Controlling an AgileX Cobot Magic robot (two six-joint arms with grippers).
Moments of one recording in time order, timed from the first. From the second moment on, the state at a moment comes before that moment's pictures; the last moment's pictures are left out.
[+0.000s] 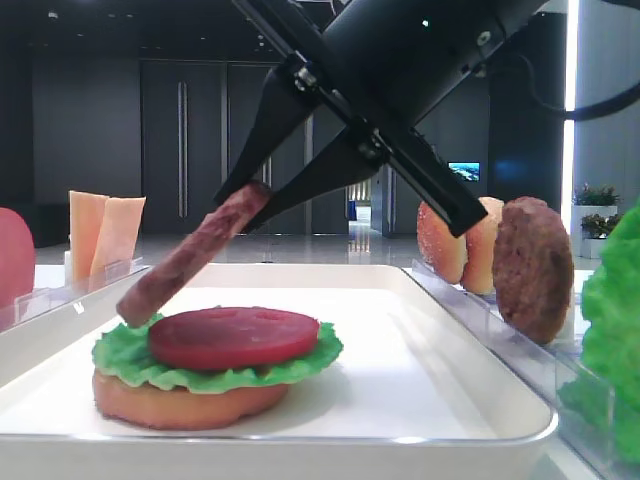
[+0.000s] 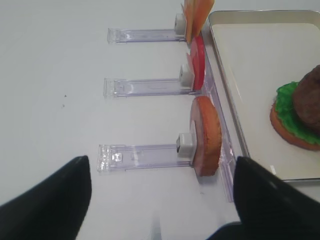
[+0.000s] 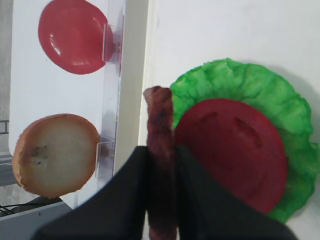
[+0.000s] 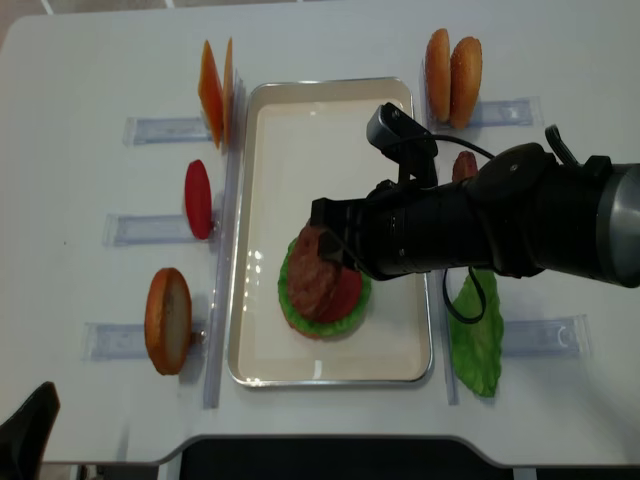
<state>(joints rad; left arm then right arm) 0.08 -0.02 -0.47 -0.11 1.11 0.09 0.73 1.68 -0.84 1.62 0.34 -0.75</state>
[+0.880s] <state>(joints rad) 0.08 -0.02 -0.47 -0.11 1.11 0.09 0.73 1.72 -0.84 1.74 0.38 -0.88</state>
